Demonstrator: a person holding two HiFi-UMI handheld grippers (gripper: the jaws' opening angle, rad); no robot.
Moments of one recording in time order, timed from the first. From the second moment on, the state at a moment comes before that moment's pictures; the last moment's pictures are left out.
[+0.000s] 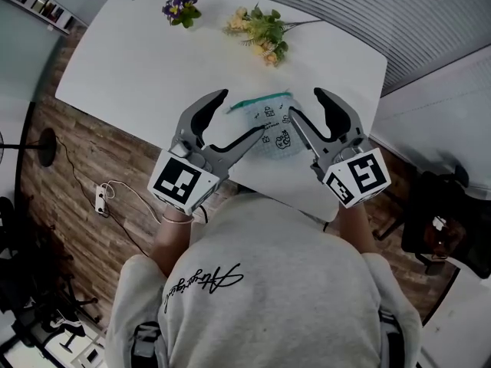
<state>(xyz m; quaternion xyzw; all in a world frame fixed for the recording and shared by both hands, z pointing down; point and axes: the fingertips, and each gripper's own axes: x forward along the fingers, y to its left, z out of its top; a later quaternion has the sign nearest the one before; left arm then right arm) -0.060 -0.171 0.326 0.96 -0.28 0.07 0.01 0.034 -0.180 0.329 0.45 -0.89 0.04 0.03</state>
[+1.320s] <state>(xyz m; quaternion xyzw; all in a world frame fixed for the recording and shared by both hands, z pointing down) -0.057 -0.137 0.287 0.97 -0.25 0.01 0.02 0.014 -0.148 0.289 0.41 -0.91 0.01 -0.02</state>
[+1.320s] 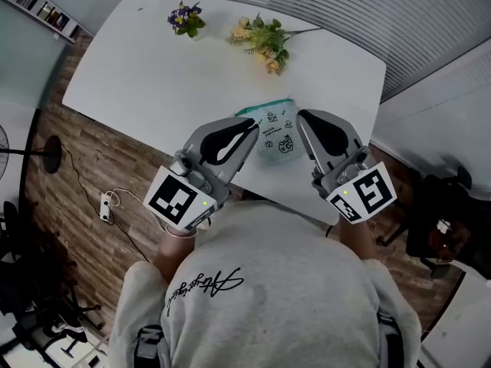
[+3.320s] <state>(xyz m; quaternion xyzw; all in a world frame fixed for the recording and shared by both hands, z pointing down) -0.045 -0.130 0.276 0.97 -0.23 -0.01 0.02 0.016 -0.133 0.282 0.40 -0.91 -0.03 -0.01</state>
